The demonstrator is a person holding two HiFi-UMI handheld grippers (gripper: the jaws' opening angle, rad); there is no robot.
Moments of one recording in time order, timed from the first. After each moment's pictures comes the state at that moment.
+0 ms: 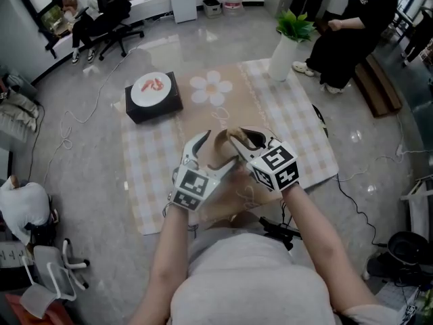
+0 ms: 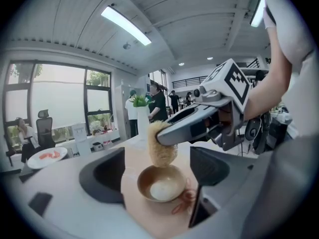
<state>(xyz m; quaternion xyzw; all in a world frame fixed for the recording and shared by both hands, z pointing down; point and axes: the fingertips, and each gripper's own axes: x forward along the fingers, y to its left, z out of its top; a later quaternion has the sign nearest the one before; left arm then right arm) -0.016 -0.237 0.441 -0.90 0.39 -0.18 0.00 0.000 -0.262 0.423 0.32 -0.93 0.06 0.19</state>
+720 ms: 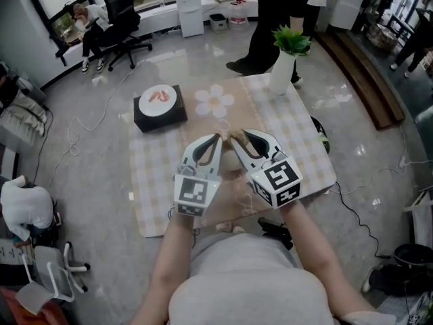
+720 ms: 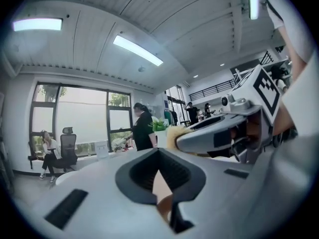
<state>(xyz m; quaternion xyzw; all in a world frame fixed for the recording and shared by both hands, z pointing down) -0.032 -0.243 0.352 -0.86 0.50 -0.09 0.07 0.004 -0.245 0.341 0.36 -0.93 -0.01 0.10</state>
